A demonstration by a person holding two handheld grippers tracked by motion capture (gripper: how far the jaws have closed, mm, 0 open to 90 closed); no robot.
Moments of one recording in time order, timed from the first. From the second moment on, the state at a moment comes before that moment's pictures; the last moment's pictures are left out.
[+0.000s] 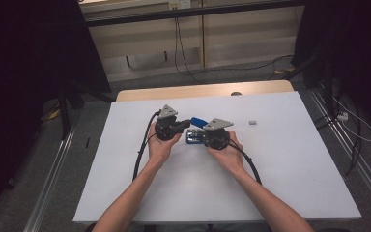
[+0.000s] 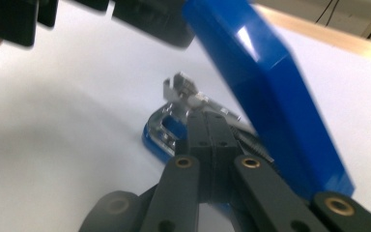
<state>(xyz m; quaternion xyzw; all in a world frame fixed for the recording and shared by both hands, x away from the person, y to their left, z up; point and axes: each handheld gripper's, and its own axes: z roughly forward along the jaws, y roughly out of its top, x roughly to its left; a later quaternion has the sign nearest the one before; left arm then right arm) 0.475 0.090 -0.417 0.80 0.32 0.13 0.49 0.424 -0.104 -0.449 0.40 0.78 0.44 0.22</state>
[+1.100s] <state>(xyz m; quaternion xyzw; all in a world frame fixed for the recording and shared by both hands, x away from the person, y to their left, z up) 0.478 0.093 -0.430 0.82 0.33 0.13 0.46 0.429 -0.093 -0.451 0.42 0.75 0.45 0.26</state>
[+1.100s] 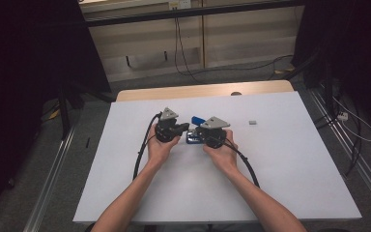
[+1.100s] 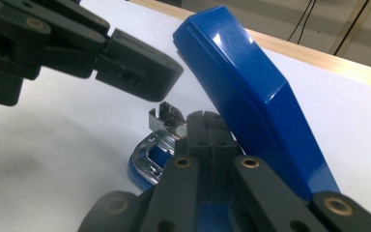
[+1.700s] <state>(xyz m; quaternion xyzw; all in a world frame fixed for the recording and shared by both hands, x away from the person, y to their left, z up) 0.477 0.087 -0.436 0.82 0.32 0.12 0.46 0.430 -0.093 -0.452 0.42 0.75 0.45 0.27</state>
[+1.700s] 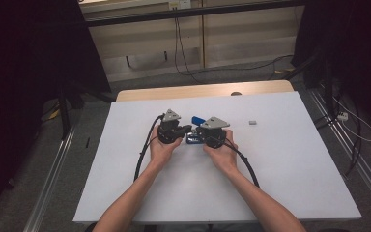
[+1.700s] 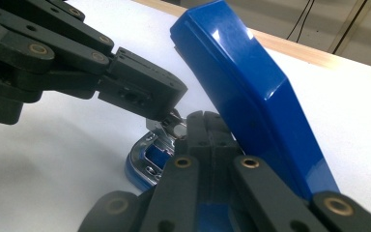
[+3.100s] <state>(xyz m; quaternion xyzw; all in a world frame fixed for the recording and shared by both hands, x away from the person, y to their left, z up) 0.479 0.089 -0.444 0.83 0.32 0.11 0.45 0.440 -0.078 -0.441 0.41 0.73 0.45 0.31</state>
